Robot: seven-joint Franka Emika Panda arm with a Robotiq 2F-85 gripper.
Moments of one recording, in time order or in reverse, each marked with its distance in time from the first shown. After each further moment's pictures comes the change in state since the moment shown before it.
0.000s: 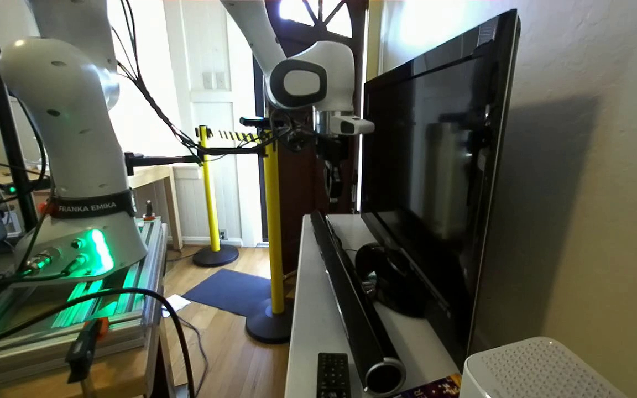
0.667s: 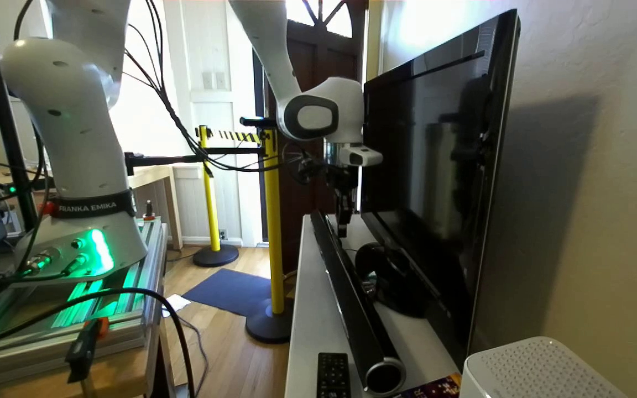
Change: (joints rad) arm 0.012 0.224 -0.012 0.099 -0.007 0.110 0.064
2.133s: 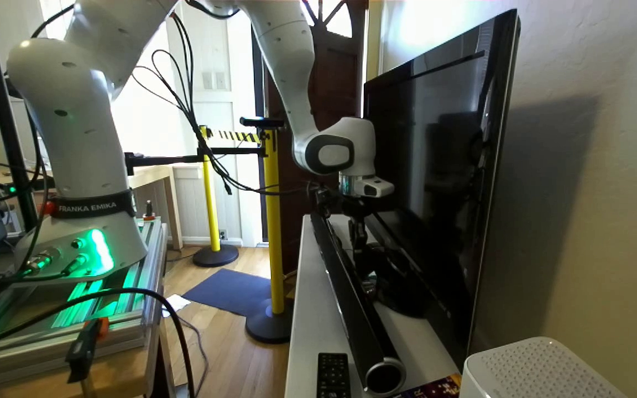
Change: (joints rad) arm 0.073 0.293 -0.027 0.222 0.008 0.082 0.052
